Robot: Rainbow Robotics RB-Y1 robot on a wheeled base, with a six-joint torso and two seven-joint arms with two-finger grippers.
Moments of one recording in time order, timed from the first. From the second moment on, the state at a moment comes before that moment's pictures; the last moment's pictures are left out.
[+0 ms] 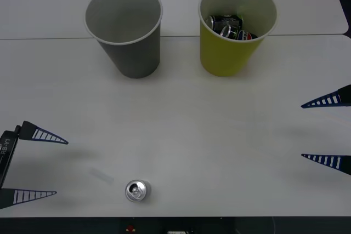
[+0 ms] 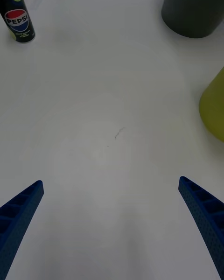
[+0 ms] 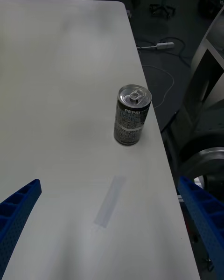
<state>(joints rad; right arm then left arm) 0.26 -1.13 -0.26 -2.01 1.31 -1.13 -0.09 0.01 1.20 -0.25 -1.43 -0.82 -1.36 -0.56</state>
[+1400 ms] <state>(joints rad) 0.26 -1.13 -0.26 -2.01 1.31 -1.13 -0.09 -0.37 0.85 -0.83 -0.94 -0.64 -1.40 -0.89</state>
